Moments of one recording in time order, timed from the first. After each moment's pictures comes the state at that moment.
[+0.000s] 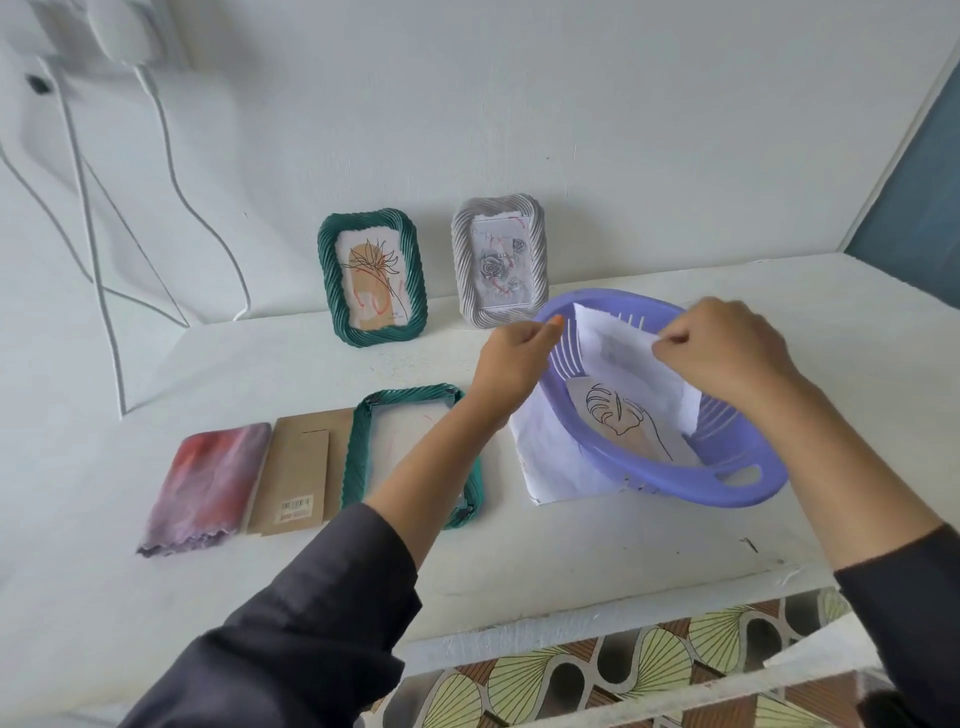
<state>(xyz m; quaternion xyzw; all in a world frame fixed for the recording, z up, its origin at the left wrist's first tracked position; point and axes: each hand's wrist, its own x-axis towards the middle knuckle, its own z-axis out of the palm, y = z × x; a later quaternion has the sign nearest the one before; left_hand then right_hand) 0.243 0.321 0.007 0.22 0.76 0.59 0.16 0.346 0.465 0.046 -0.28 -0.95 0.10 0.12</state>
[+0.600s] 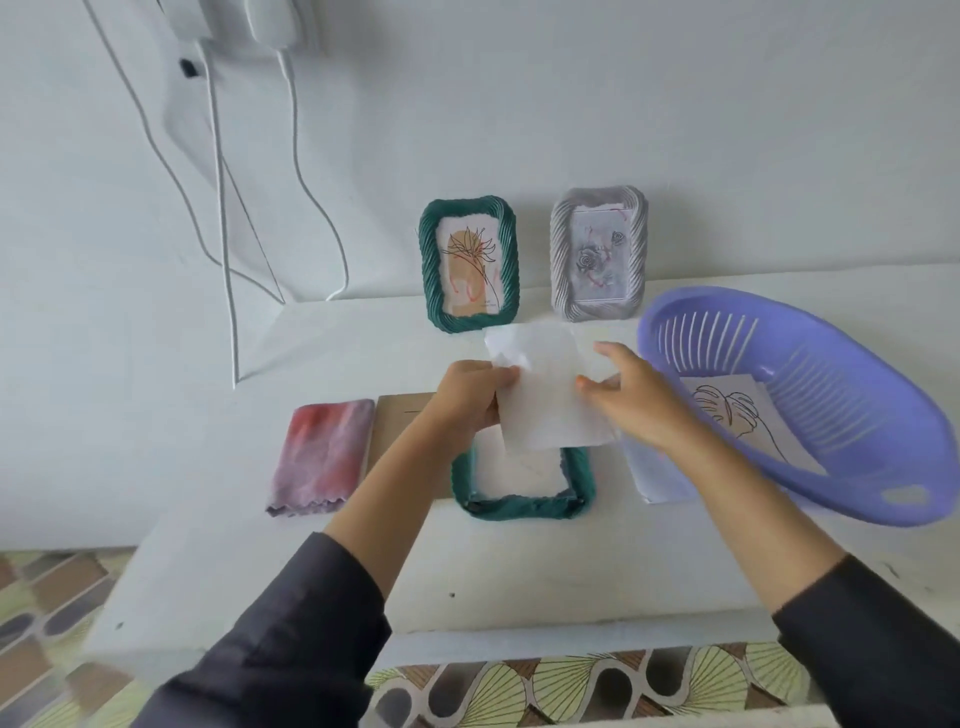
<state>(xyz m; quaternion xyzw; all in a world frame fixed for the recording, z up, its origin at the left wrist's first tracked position) 0.202 0.192 -0.015 0.03 0.68 0.69 0.25 0.278 0.339 -0.010 -0.21 -0.89 0.40 0.04</state>
